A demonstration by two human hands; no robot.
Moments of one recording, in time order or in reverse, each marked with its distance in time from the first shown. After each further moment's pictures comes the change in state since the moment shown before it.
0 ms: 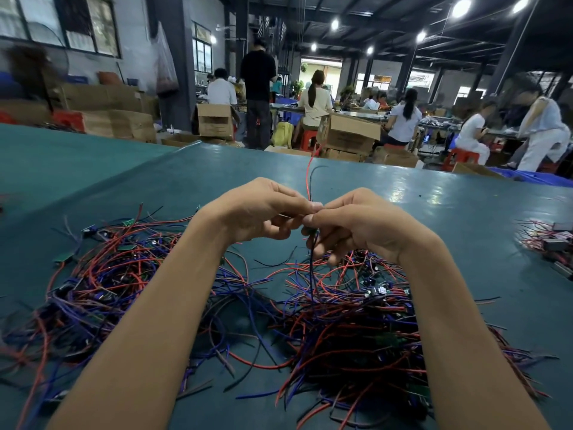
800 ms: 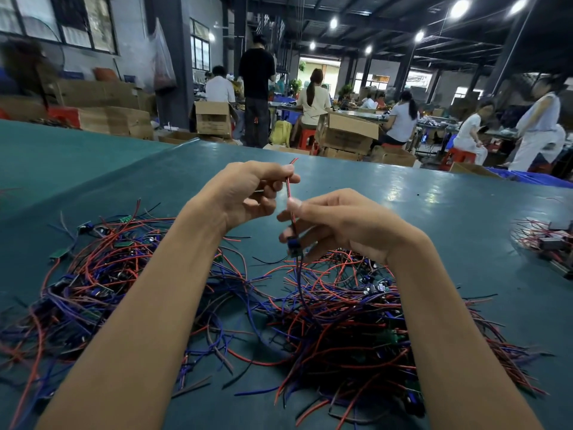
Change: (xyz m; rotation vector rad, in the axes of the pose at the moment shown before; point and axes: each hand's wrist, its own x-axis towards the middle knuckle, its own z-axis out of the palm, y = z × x) left_hand 0.013 -0.001 -0.018 -0.342 0.280 0.037; right_hand 0.003 -0.001 0.013 0.062 -0.178 -0.055
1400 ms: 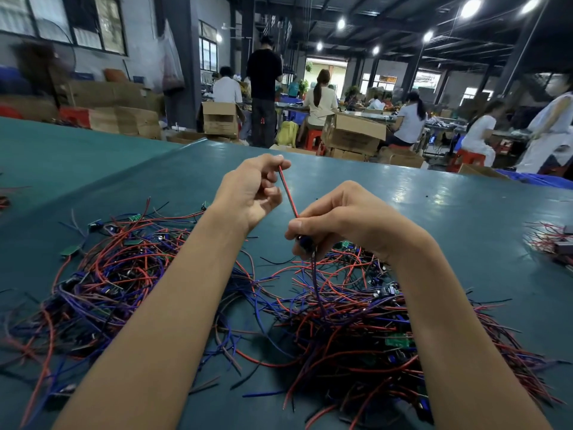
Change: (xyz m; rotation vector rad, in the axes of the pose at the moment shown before) left_hand 0.013 -0.009 0.002 -0.424 0.219 0.035; right_hand 0.003 -0.009 0.011 -0.206 0.076 -0.093
